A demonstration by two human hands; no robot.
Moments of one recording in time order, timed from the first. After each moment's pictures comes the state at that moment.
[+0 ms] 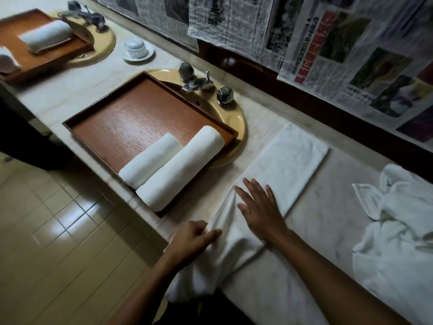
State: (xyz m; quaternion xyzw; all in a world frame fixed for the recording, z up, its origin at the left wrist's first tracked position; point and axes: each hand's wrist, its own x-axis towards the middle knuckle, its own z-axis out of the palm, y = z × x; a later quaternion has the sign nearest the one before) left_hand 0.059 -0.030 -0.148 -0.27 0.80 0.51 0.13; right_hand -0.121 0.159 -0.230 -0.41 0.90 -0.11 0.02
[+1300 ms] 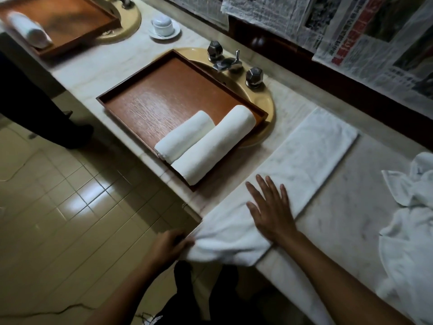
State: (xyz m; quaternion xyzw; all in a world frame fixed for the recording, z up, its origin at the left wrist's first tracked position) left_hand 0.200 -0.104 -0.233 -0.27 0.86 0.41 0.13; right_hand -0.041 0.140 -0.232 -0.39 0.92 -0.09 -0.02
